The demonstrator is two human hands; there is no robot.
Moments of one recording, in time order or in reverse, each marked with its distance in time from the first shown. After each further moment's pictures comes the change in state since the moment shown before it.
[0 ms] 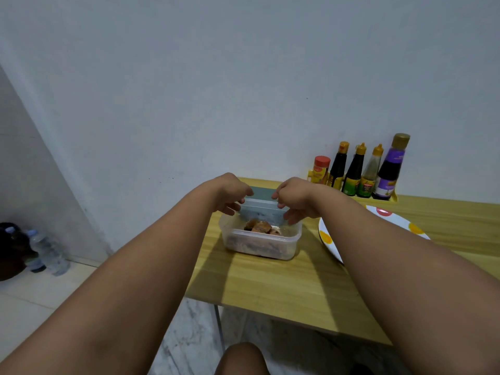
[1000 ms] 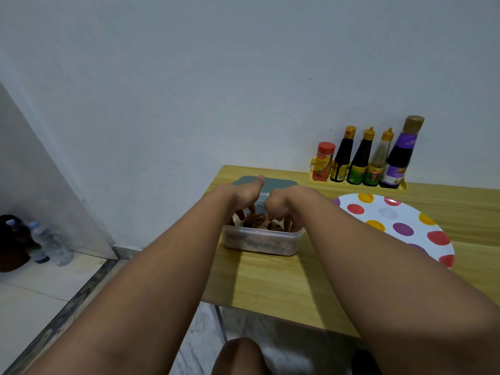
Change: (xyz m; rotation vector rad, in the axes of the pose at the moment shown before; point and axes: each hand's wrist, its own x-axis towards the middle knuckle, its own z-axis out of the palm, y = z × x) left_hand 0.019 -0.004 0.037 0.138 -0.234 -0.296; right_hand 0.011 -0.007 0.031 -0.416 -0.209 0.087
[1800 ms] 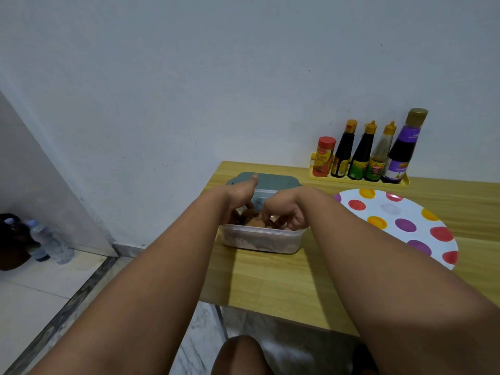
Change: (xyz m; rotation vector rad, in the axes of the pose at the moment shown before) left_hand 0.014 -0.010 0.002 -0.236 0.000 -0.010; right_hand 0.018 0.020 0.006 0.472 -0.210 0.042
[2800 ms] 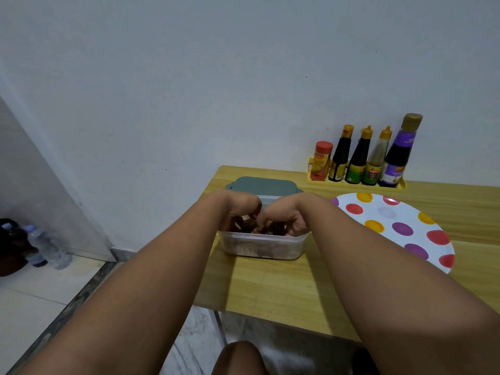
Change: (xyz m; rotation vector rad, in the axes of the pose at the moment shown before) left_hand -0.025 0.006 0.007 0.170 -0.148 -0.019; right_hand 0.000 0.003 -0.001 0.051 -0.154 0.053
